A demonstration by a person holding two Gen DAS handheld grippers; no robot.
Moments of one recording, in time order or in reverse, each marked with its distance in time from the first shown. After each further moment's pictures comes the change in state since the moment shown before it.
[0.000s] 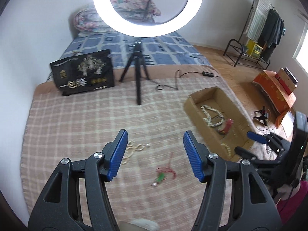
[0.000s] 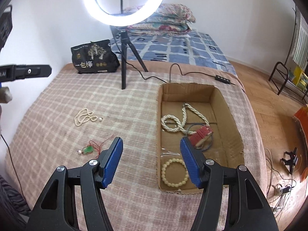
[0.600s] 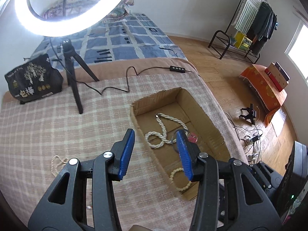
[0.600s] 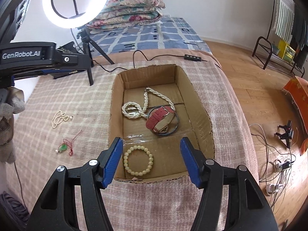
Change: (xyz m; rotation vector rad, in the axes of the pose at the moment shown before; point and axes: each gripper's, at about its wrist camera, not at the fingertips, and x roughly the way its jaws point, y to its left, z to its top) left arm 0.082 -0.142 0.044 0.037 0.058 -0.102; right arm 0.001 -0.072 -0.018 0.159 0.076 -0.082
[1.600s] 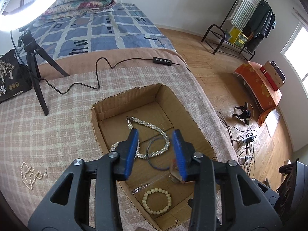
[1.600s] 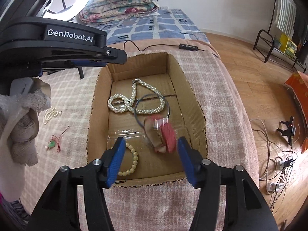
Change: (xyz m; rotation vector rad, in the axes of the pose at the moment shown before) left arm 0.081 -0.047 0.015 -0.026 0.055 -0.075; right arm 0.027 -0.028 -0.003 0.013 0.054 0.002
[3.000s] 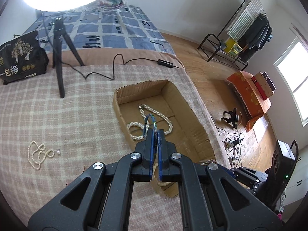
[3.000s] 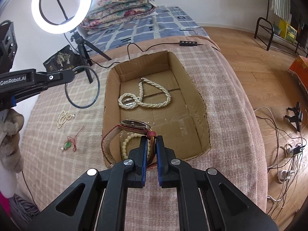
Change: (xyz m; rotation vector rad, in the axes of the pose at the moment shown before) left arm -0.063 0.043 -0.029 -0.074 -0.016 -0.083; right arm -0.020 -0.009 -0.008 0.091 0.008 0.083
